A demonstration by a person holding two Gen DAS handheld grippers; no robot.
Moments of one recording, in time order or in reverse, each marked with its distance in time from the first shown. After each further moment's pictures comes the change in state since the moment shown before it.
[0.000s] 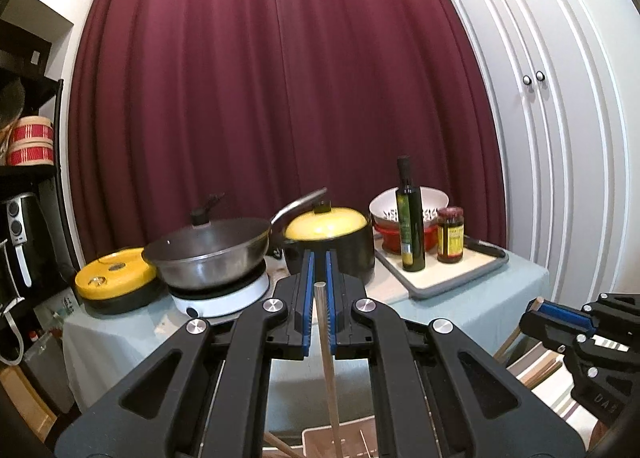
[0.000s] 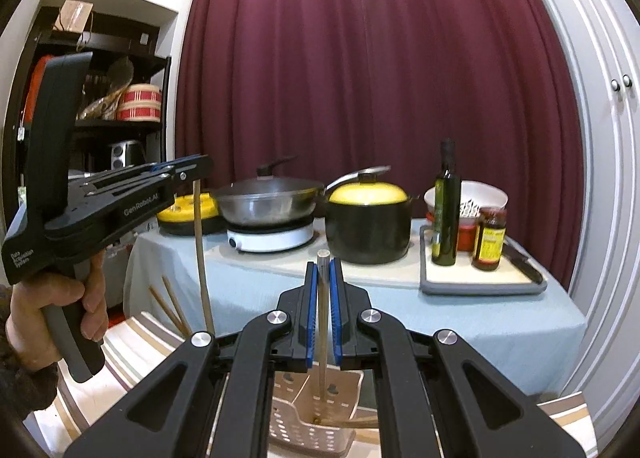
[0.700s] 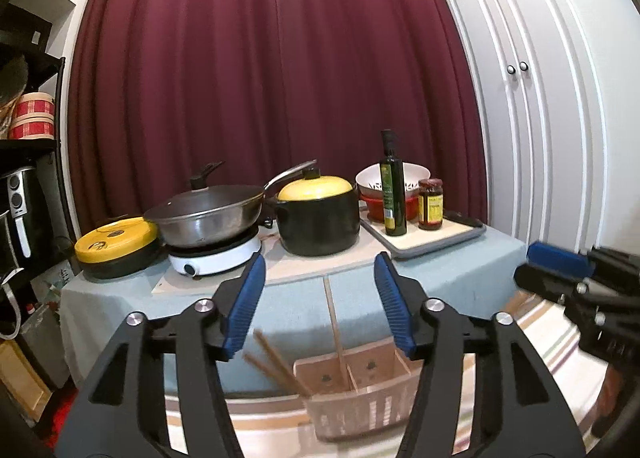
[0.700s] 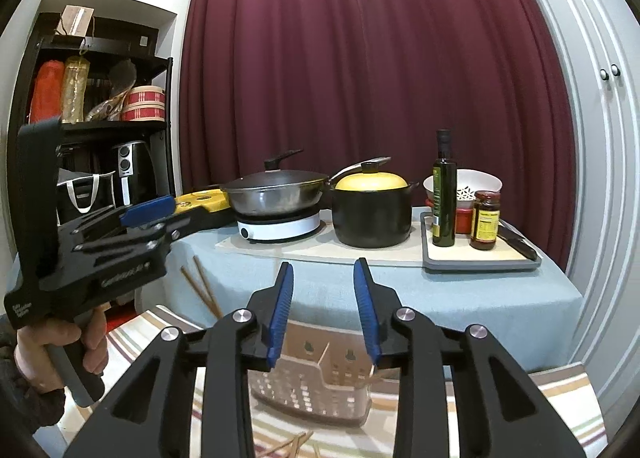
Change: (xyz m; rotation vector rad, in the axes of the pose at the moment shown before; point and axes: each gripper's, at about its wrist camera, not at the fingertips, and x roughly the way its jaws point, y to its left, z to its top) left arm -0.066 0.005 -0.043 -0.016 0.056 -0.039; right arm -0.045 0.014 -0.011 0.034 0.013 -0.007
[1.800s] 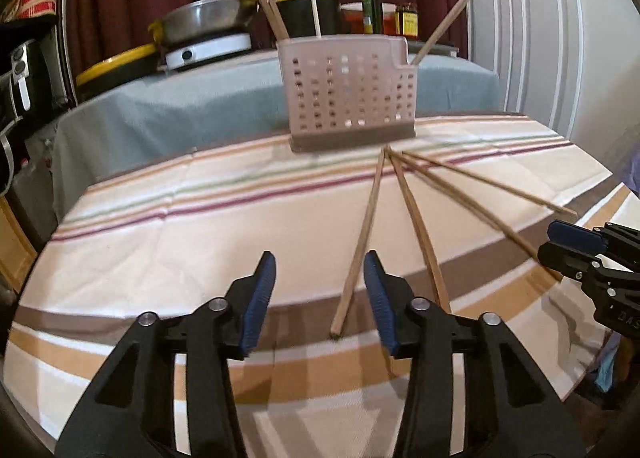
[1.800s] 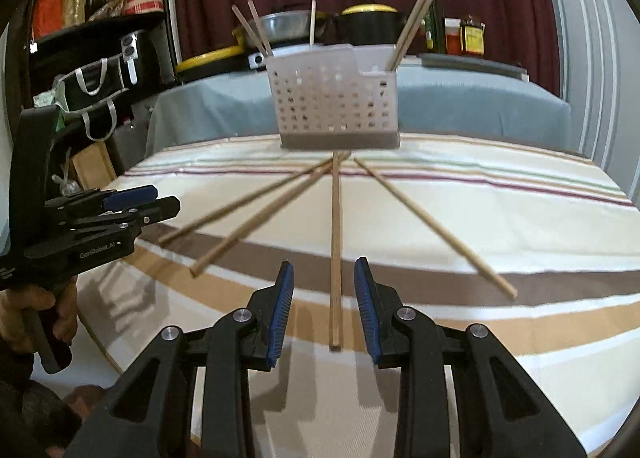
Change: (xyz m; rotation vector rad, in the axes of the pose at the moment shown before) left arm -0.092 -0.012 -0.250 -0.038 0.449 -0.070; right arm -0.077 0.053 -0.231 0.067 0.395 -0.030
